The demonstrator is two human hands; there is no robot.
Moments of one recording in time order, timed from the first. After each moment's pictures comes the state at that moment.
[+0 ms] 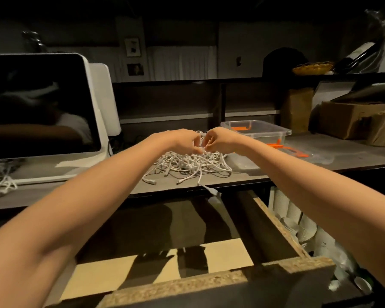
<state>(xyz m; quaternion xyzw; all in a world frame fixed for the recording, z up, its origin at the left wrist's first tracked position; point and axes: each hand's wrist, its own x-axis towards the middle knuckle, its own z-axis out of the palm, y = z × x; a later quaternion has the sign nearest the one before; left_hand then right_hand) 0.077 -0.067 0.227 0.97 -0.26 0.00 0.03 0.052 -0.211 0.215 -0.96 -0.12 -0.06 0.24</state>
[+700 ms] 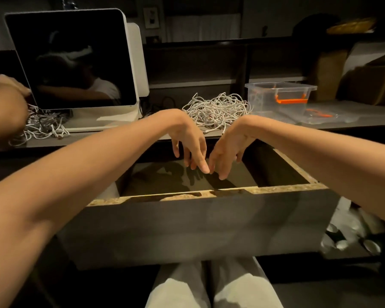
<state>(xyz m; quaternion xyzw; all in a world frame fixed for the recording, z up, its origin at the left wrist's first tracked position) -0.042 -0.013 0.175 0.93 -0.21 -0.31 -0.05 -0.047 -0.138 0.156 -0.91 -0.16 0.37 -0.02</state>
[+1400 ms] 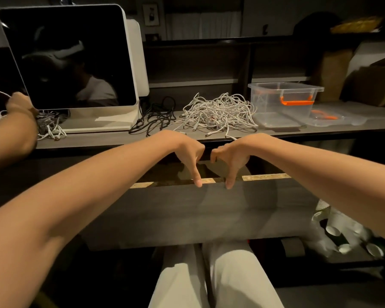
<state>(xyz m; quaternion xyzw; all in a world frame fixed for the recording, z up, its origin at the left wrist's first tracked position) 0.001 0.000 0.135 0.94 -0.26 -0.18 -0.12 -0.022 -0.142 0.130 -0.95 -0.21 0.19 -0.15</state>
